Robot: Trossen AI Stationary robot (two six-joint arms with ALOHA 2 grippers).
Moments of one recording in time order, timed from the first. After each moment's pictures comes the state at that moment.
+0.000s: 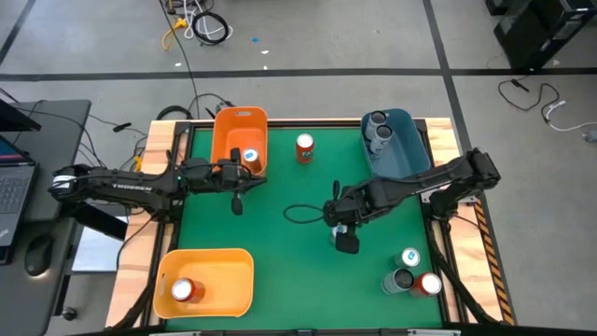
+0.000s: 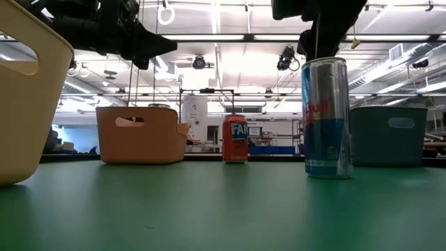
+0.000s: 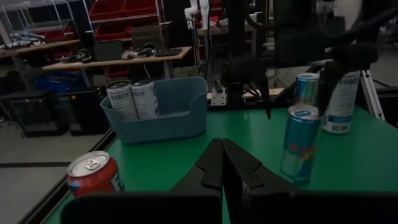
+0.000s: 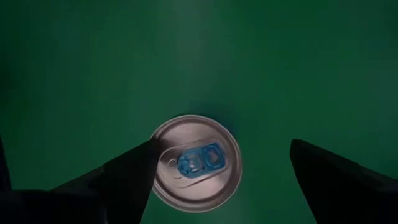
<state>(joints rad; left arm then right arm) 0.14 0.94 0.37 0.55 0.04 0.09 0.23 1.66 1.38 -1.01 0.01 0.43</state>
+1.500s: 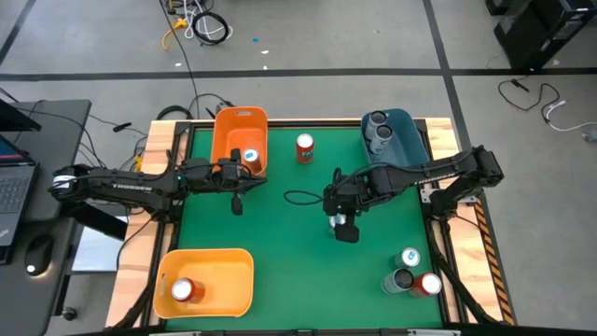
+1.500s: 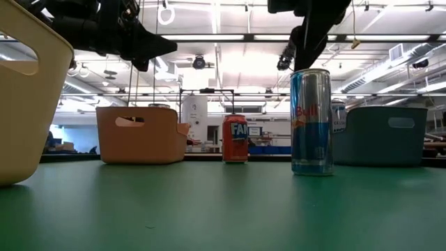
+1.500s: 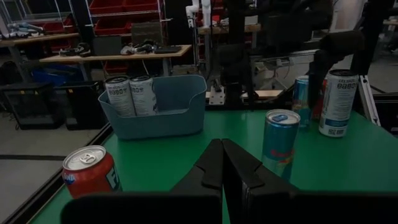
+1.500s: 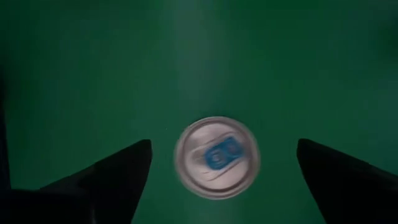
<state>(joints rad) 0.14 0.94 0.37 0.54 0.04 0.05 0.15 1.60 1.40 -1.01 -0.02 0.31</state>
